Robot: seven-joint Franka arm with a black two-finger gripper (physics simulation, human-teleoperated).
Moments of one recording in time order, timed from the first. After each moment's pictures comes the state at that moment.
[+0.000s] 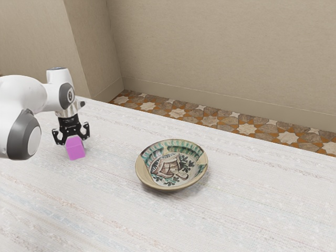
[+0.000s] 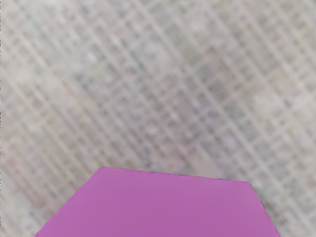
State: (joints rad) arm 0.11 0.78 0.41 -1.40 -0.28 1.96 -0.34
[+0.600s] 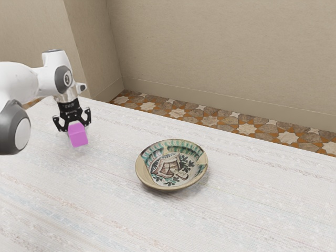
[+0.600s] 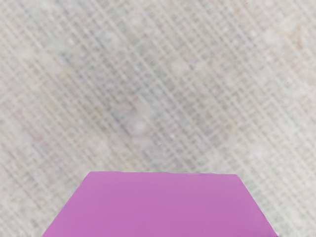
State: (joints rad) arm 0.07 0.64 0.41 -1.45 -0.28 1.92 -0.35
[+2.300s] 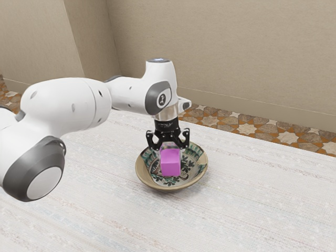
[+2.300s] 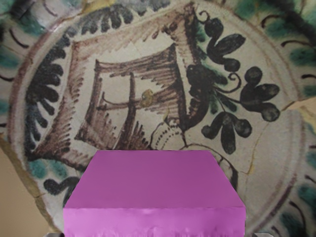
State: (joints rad) arm -0.66 0.60 0.58 -1.54 -0.41 1.94 -0.46
